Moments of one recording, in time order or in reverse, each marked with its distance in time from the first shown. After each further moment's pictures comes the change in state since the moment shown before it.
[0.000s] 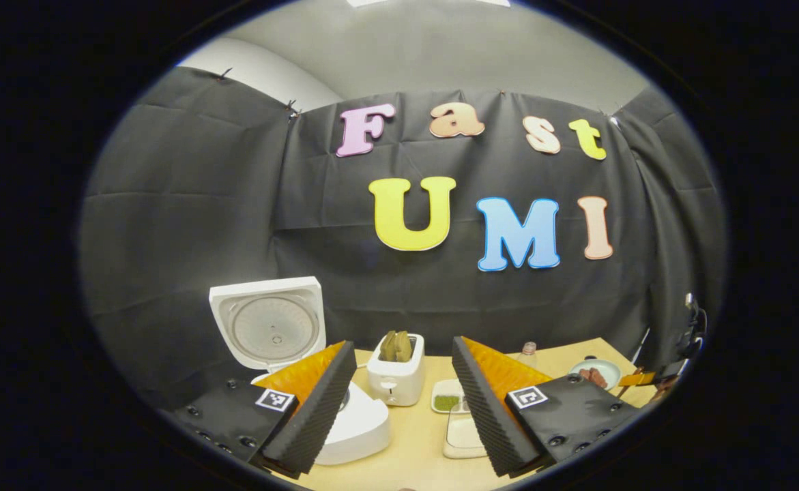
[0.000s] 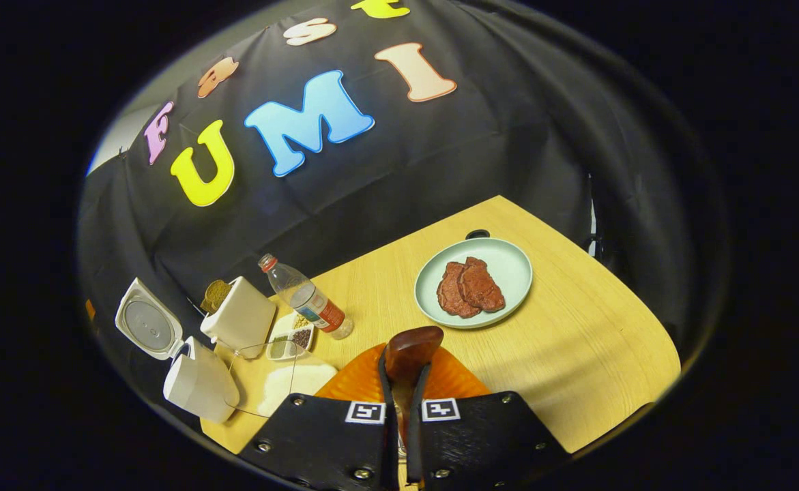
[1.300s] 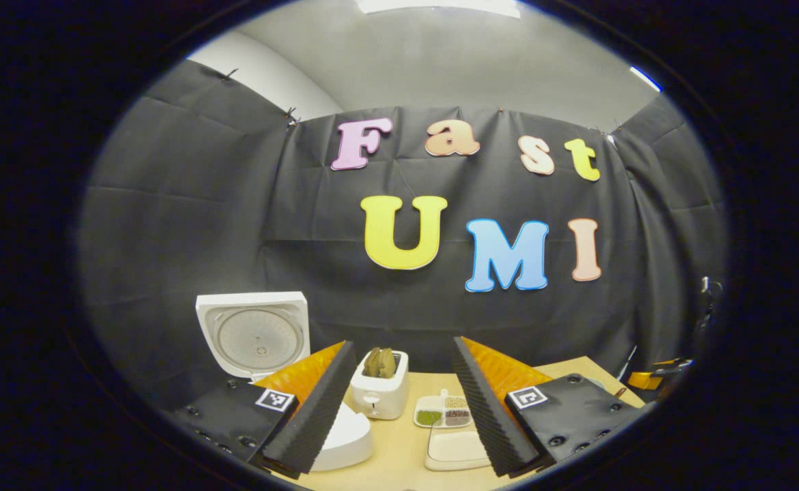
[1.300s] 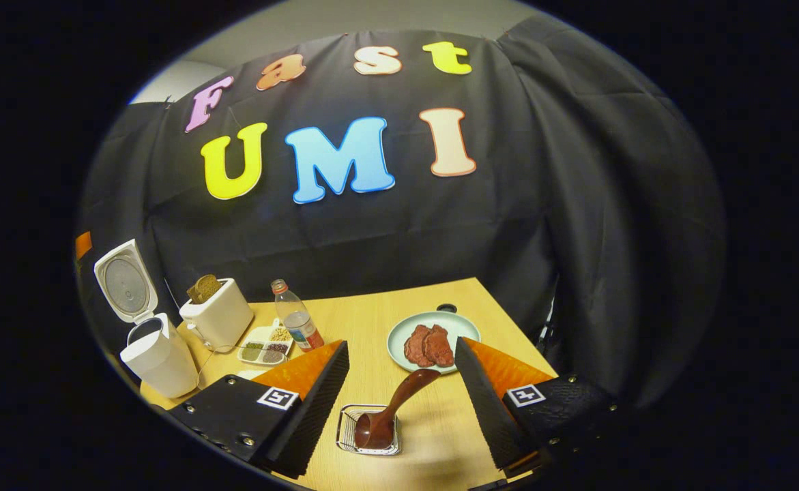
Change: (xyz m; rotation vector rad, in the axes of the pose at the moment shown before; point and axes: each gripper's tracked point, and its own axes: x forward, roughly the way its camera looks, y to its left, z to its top) left arm 0.001 -0.021 0.026 -0.030 -0.068 -0.051; right arm -0.062 -0.007 0.039 -0.249 -0.160 -0.112
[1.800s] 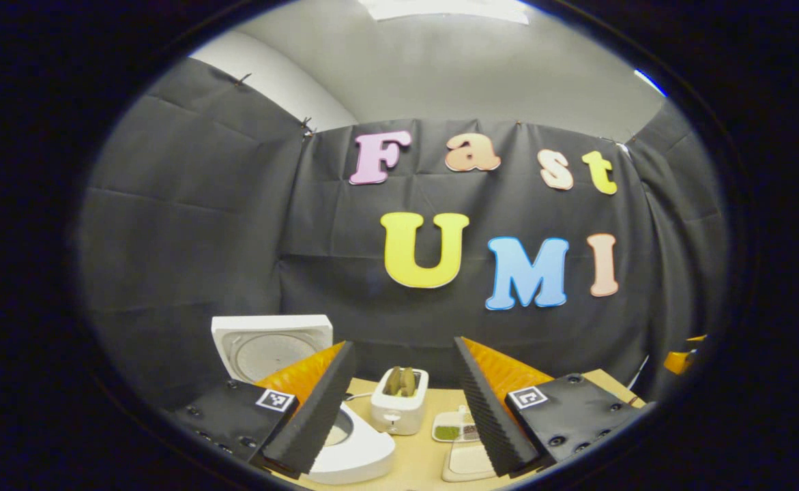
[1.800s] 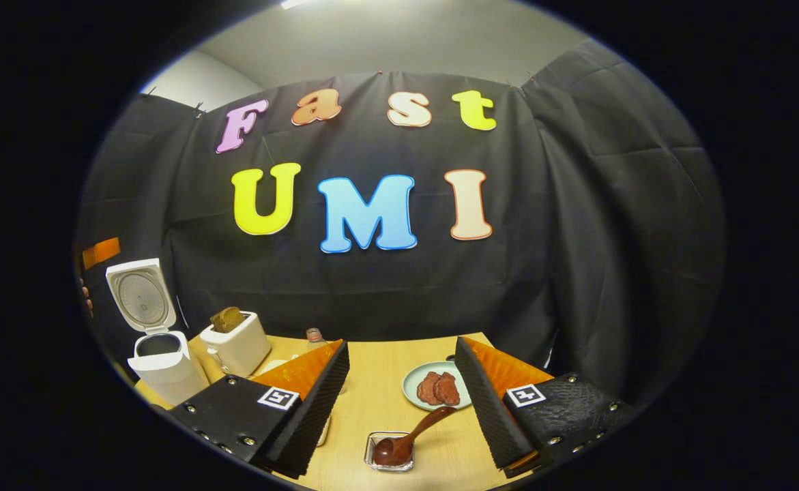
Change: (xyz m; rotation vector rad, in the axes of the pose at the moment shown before) left arm 0.012 0.035 0.029 -0.018 -0.063 0.044; right arm -0.064 0.042 0.078 -0.127 -0.218 -0.003
